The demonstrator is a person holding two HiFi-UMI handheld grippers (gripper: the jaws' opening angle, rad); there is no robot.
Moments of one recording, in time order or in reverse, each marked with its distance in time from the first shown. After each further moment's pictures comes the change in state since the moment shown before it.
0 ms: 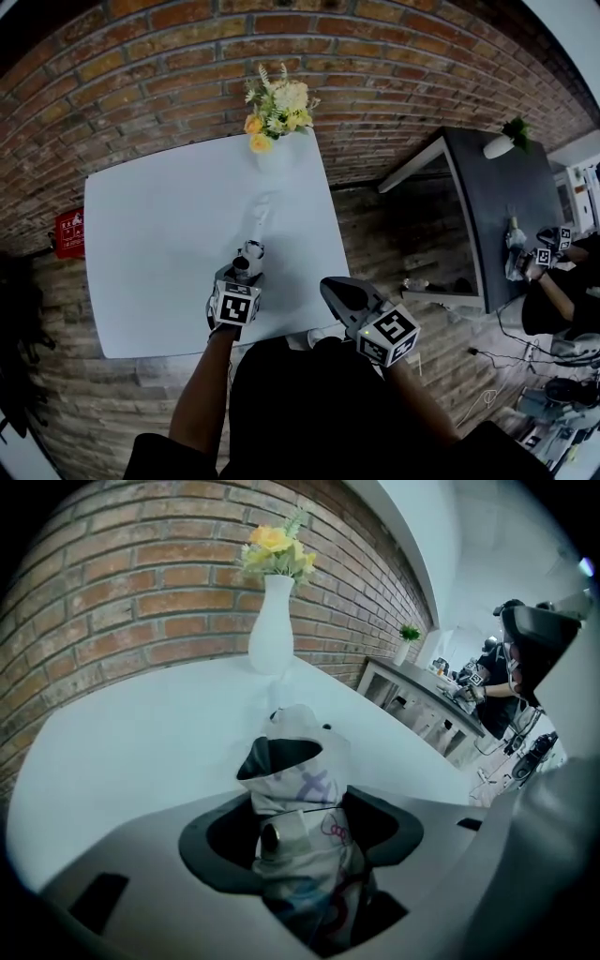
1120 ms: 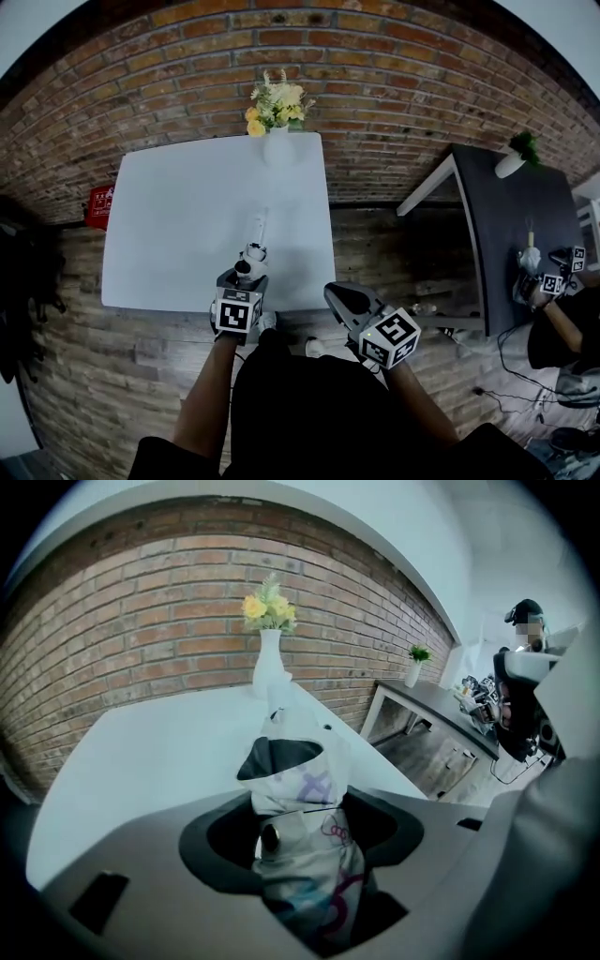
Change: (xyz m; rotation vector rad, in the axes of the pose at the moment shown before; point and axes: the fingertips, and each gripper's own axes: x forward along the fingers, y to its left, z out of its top) left arm -0.066 -0.094 -0.009 -0.116 -0.152 0.187; right arm -0.106 -0.006 -0.031 -0.053 -0.070 0.182
